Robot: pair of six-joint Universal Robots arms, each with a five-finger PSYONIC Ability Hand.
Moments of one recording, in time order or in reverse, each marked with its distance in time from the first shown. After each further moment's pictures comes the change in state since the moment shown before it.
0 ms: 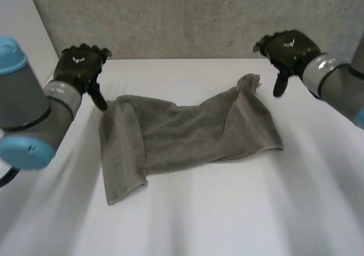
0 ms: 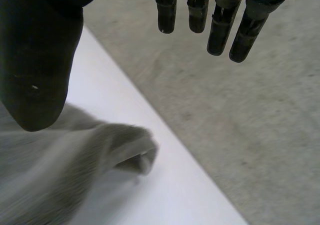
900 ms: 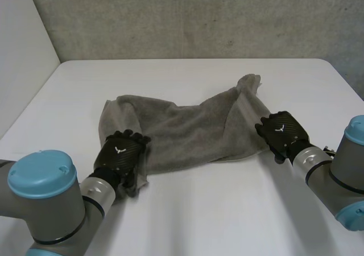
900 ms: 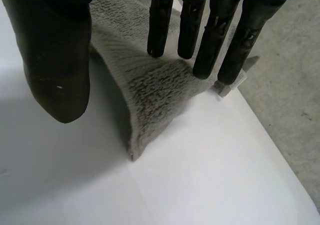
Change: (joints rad) left arm -0.188 0.020 -0.565 0.303 -0.009 0.009; right arm -0.054 -0.048 0.797 -0.626 -0.017 -0.211; left_hand 0.000 0.000 -0.001 0.000 0.004; right_hand 0.291 0.280 0.282 0.272 0.298
